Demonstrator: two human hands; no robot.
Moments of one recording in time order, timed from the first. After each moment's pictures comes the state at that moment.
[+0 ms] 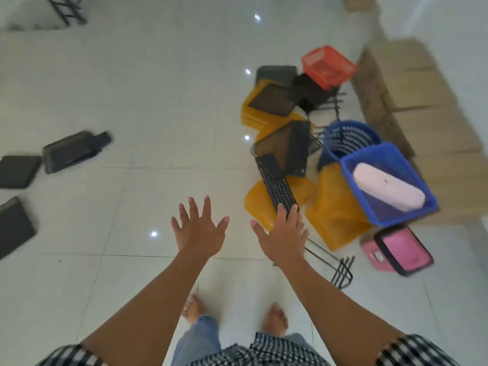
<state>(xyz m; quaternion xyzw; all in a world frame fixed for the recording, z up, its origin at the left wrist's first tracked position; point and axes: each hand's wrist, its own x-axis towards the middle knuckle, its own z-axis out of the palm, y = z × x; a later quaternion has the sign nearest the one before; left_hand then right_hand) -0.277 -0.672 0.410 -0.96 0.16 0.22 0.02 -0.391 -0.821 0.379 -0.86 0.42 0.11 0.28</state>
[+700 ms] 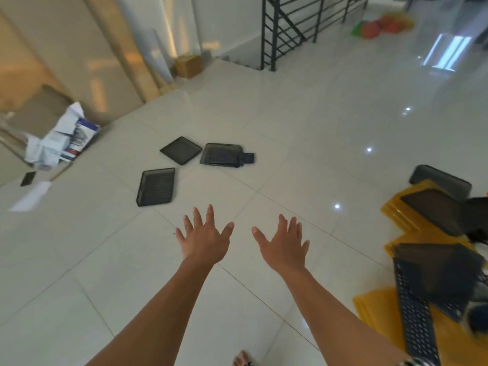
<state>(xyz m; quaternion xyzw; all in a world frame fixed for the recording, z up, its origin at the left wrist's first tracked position) -0.101 -0.271 0.481 -0.97 -0.16 0.12 -0.12 -0.104 -0.449 0.454 -0.94 0.13 0.13 0.30</state>
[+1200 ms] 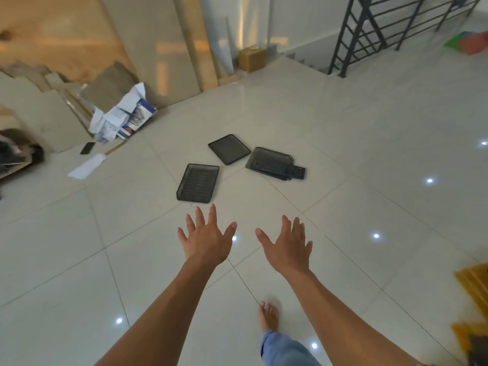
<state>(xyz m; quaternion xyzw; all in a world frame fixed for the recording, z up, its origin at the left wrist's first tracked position) 0.017 -0.117 0.457 -0.94 -0.28 0.10 -0.14 0.061 -0.295 0.430 -0.95 0.01 0.16 0.27</state>
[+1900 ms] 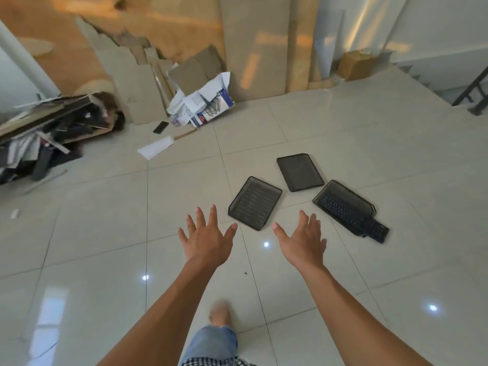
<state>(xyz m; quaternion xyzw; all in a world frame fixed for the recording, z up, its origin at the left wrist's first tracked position) 0.183 0.156 0.435 -0.87 -0.45 0.10 -0.17 0.317 -0.008 0.416 -0.94 -0.13 0.20 0.24</state>
